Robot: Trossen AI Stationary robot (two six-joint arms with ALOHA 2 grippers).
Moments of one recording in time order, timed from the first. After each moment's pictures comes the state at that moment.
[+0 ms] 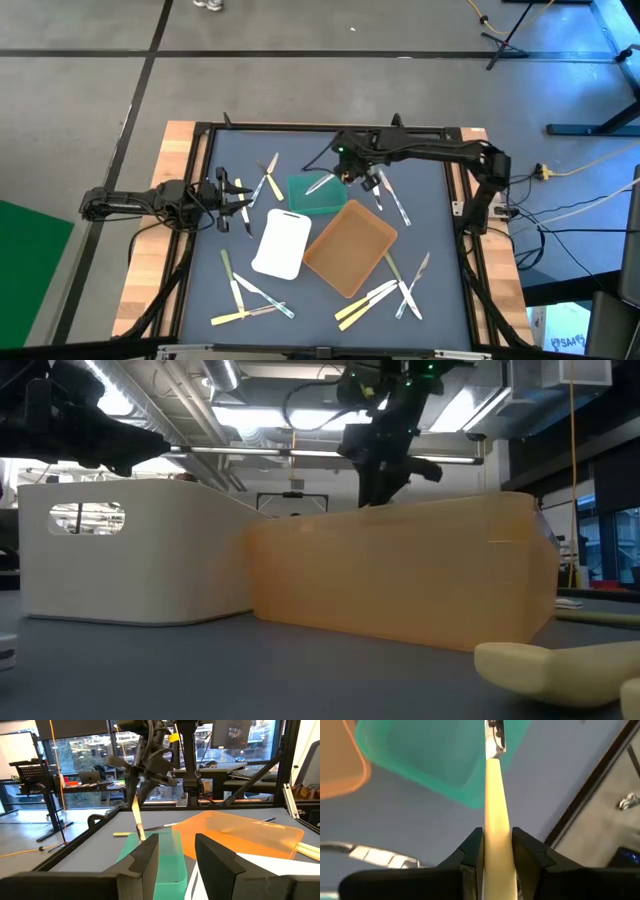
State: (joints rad) left arm -0.02 0.00 0.01 0.04 -0.20 0.06; right arm -0.27 1.81 1.53 -0.86 0.14 -1.01
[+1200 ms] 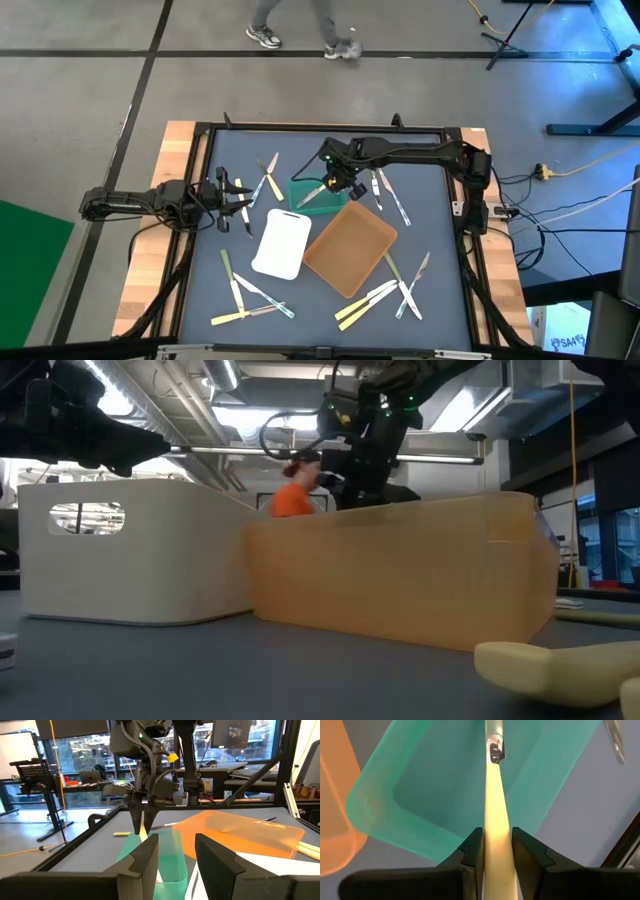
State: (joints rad) left arm -0.02 0.01 0.01 0.04 -0.20 0.06; right arm -0.26 1.95 1.53 -0.73 -0.02 -1.00
